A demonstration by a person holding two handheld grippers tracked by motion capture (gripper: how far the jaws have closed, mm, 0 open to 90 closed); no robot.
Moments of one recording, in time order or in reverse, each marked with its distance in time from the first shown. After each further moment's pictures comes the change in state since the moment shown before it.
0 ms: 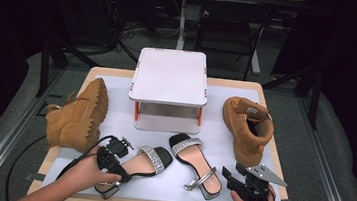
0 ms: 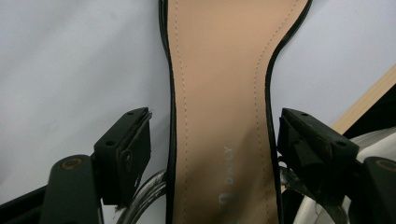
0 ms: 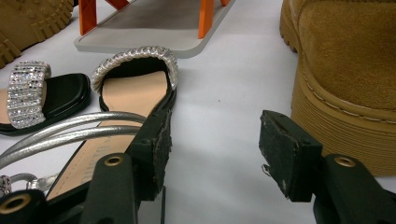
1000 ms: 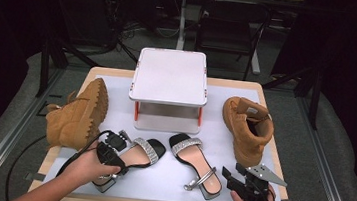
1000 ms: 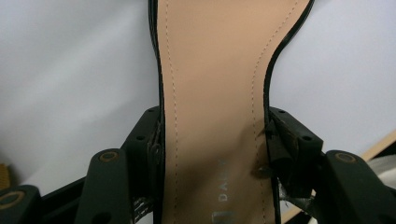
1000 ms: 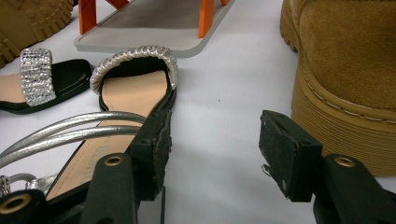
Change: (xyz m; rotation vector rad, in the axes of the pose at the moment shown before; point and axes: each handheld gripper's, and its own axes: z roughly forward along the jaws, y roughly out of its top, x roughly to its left) left arm 0.022 0.006 0.001 -0.003 0.035 -0.123; right arm 0.000 0.000 0.001 0.000 0.001 0.002
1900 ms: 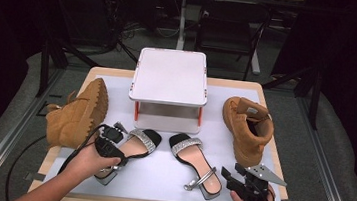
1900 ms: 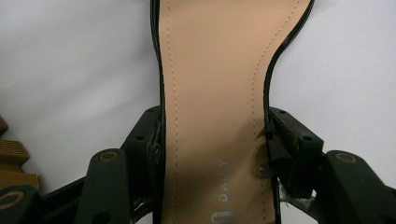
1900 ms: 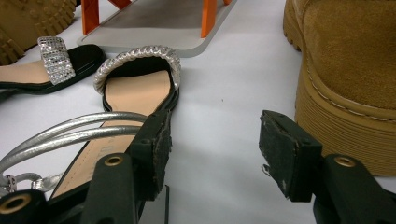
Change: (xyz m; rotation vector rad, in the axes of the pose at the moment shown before) left arm 0.019 0.007 0.003 -0.055 0.011 -0.110; right arm 0.001 0.001 0.000 0.008 0.007 0.000
